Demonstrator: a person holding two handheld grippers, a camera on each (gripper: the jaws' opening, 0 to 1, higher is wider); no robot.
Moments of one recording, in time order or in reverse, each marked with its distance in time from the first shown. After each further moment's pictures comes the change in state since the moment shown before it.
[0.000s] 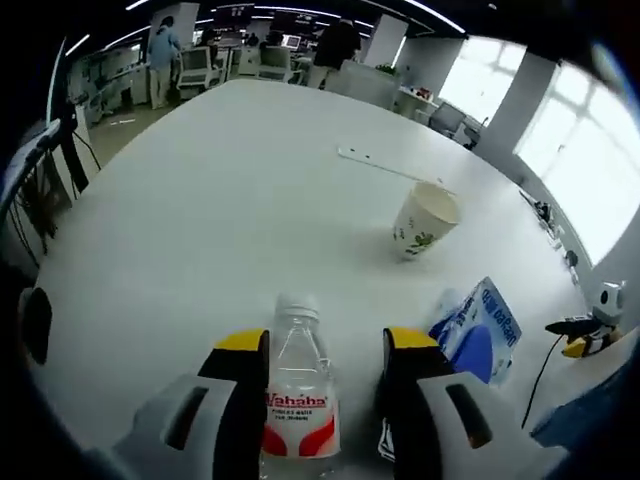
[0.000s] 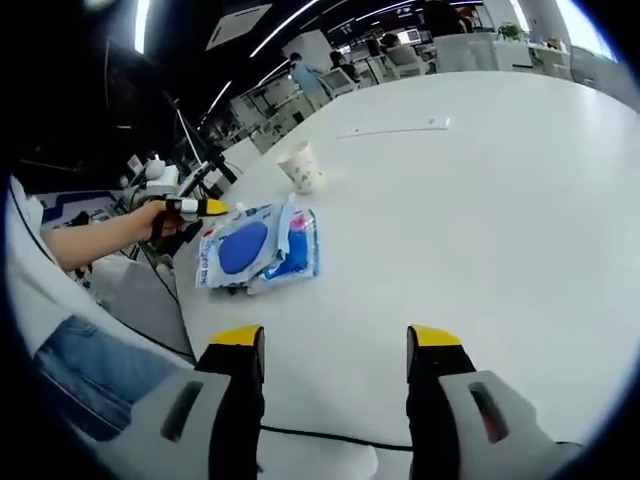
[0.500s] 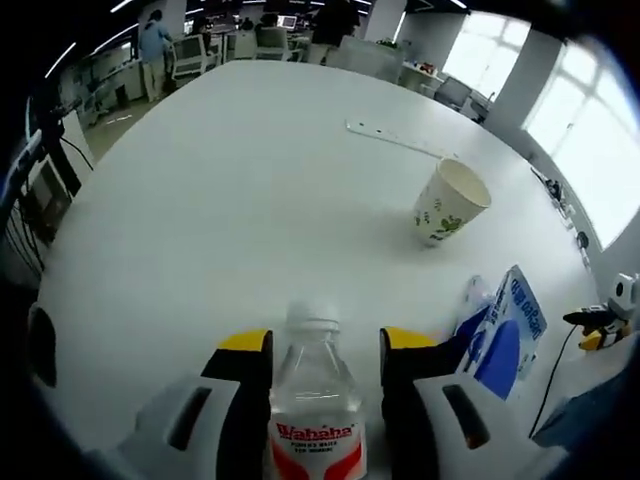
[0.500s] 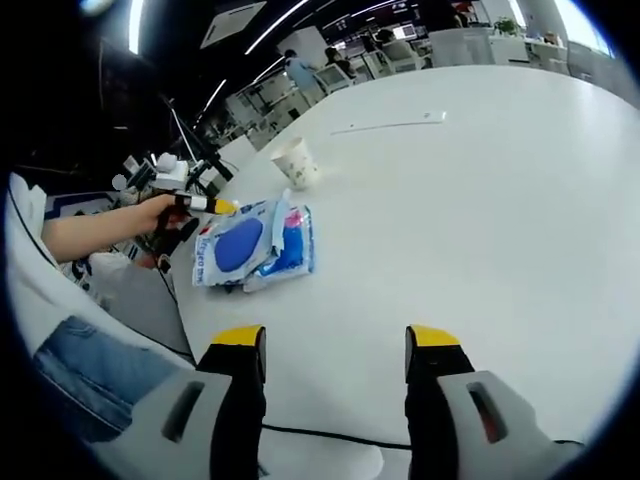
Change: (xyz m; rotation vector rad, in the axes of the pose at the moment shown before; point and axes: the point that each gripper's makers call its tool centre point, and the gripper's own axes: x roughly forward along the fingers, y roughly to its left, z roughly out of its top) left arm 0.019 0.009 -0.006 0.060 0.108 0.046; right arm 0.002 -0.002 -0.004 0.010 0.024 -0.006
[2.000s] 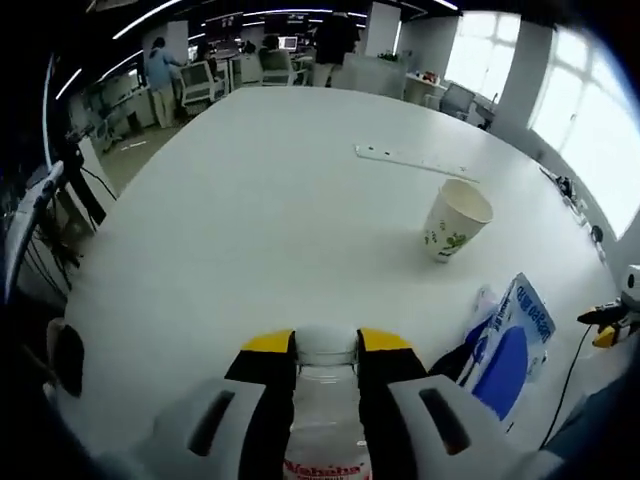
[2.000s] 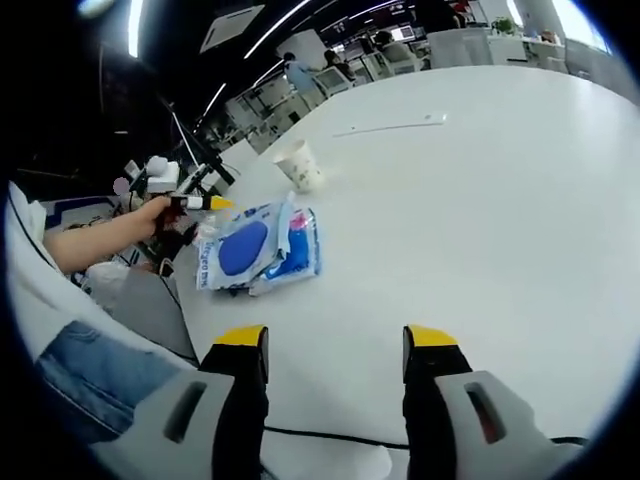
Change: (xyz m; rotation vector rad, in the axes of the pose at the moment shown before) left arm -0.042 0.020 0.023 0.005 -0.178 0.089; right arm -0.001 0.005 0.001 0.010 -0.018 0.011
